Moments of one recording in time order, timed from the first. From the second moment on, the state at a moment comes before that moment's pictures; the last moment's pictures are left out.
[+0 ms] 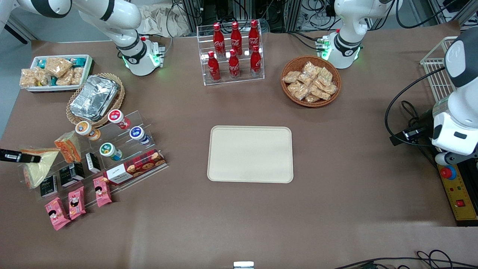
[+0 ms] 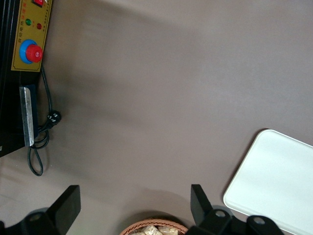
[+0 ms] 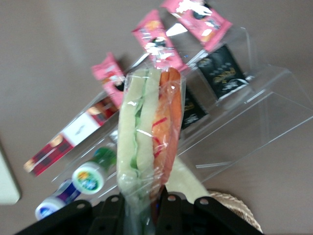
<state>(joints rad) -0.21 0.42 -0.18 -1.34 0.22 1.55 -0.20</state>
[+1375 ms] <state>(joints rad) 0.33 0.43 0.10 -1.26 0.09 1.66 -0.21</state>
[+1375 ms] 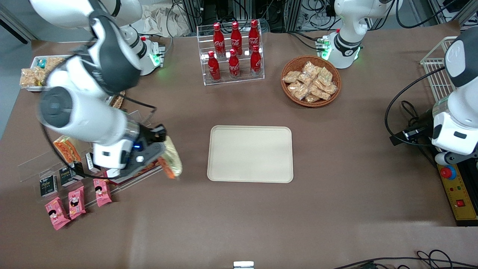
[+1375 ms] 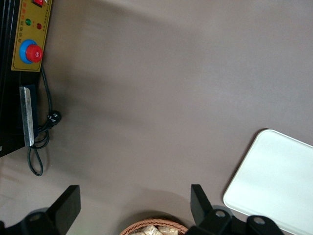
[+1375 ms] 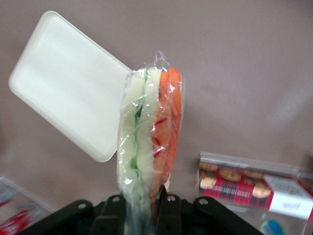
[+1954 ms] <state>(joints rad) 0.55 0.54 0.04 -1.26 0.04 1.81 -0.26</state>
